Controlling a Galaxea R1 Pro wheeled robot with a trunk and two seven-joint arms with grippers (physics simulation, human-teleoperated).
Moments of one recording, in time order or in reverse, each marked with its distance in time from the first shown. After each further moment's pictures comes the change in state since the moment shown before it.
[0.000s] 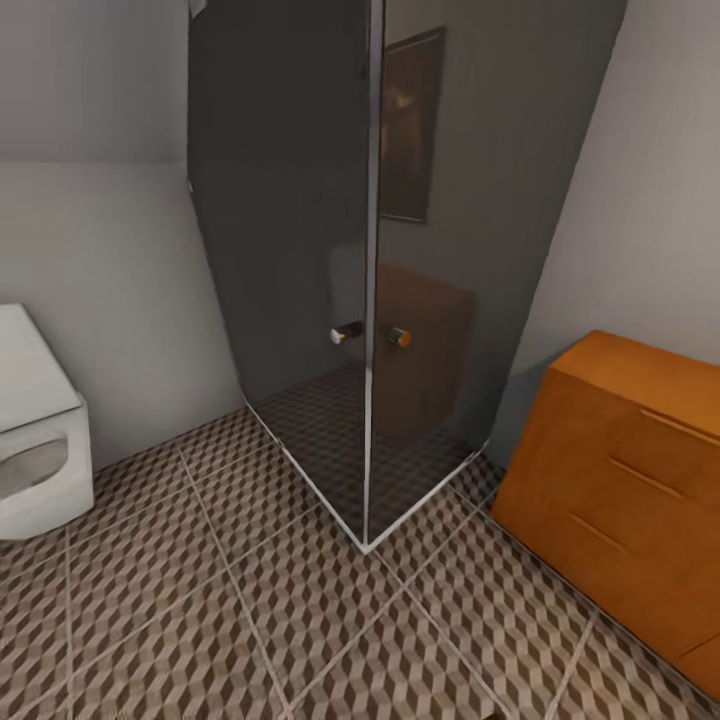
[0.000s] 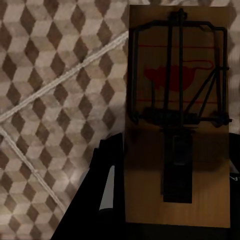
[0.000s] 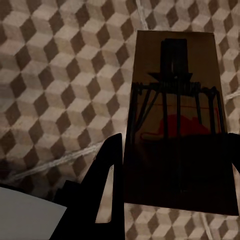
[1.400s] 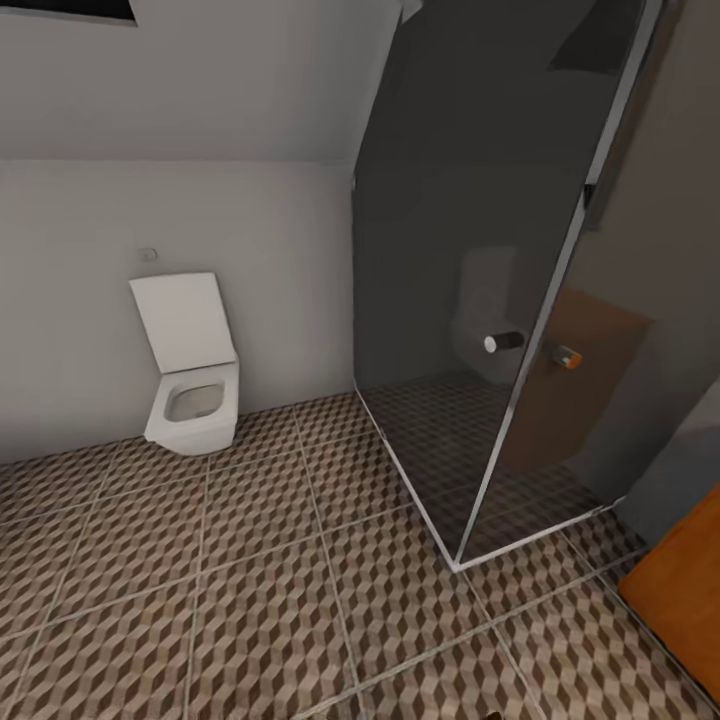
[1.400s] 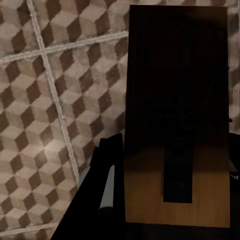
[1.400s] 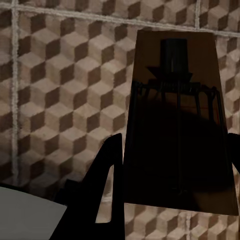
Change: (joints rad) left arm 0.000 0.000 -0.001 0.000 0.000 0.000 0.000; right arm 0.000 0.006 -0.002 -0.005 0.001 0.009 -0.013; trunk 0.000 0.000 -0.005
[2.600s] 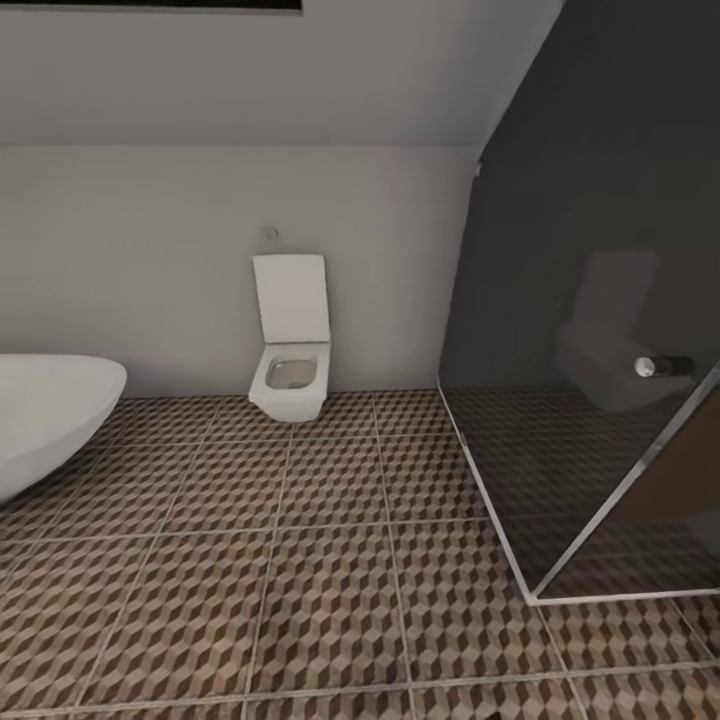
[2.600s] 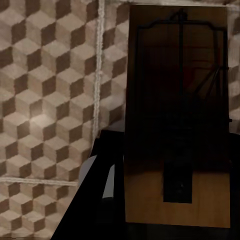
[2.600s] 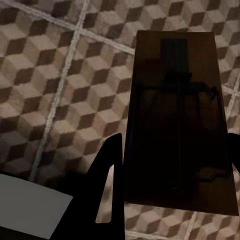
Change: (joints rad) left arm 0.000 0.000 0.000 0.000 0.000 0.000 0.000; right arm 0.000 -0.001 0.001 0.002 0.006 0.004 -0.002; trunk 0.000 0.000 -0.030
